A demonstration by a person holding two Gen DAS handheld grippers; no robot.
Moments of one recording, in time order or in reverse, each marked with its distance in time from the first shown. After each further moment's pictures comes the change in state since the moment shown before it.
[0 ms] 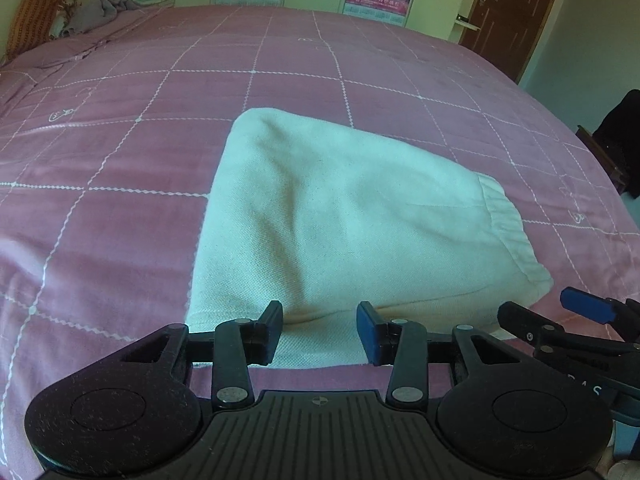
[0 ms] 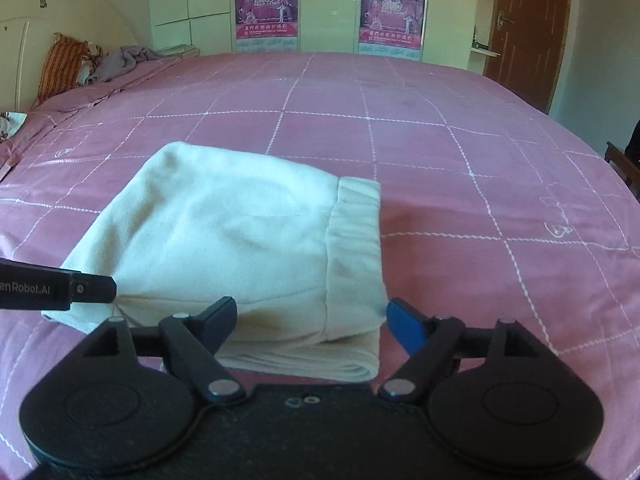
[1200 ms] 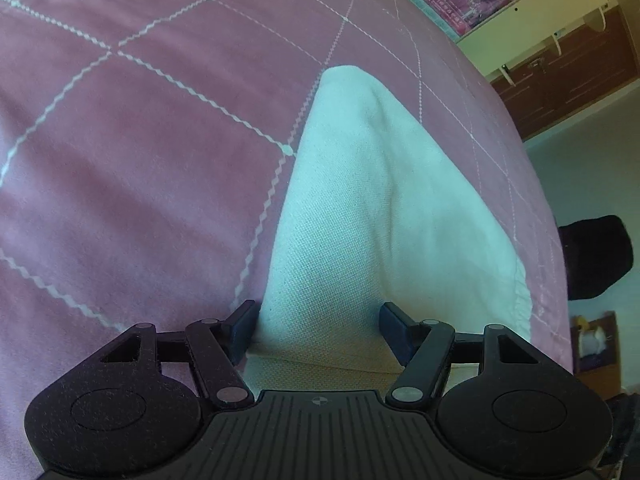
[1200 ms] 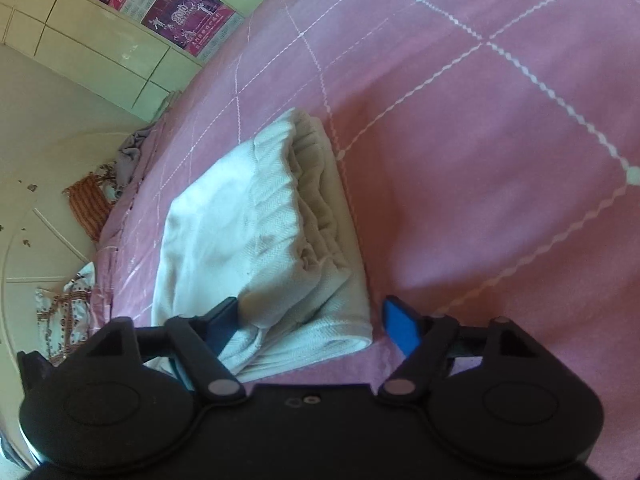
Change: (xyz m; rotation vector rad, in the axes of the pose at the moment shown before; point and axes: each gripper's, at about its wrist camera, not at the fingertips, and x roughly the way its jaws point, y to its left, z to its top) left arm 0.075 0.111 0.007 -0.438 0.153 -0.283; right arm 0.061 -0.113 -0.029 0.680 0.216 0.464
